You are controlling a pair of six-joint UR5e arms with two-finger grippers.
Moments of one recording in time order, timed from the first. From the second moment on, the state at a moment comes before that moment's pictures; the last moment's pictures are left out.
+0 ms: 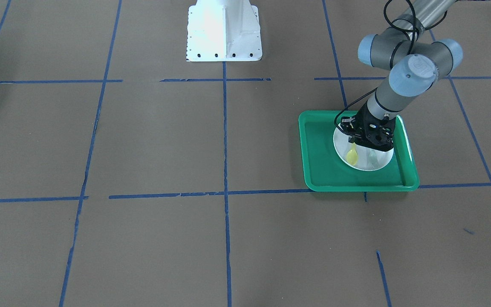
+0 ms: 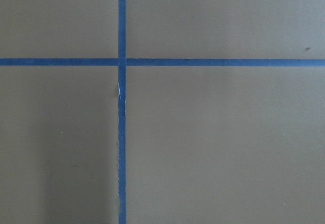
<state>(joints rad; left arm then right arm) -0.78 -1.84 -1.72 -1.79 -2.14 -0.68 1.58 -1.66 1.61 -1.50 2.28 0.03</state>
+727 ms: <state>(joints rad) -0.79 -1.83 -1.73 -1.76 -2.15 -0.61 1.58 -1.66 1.61 -1.50 2.28 0.03</state>
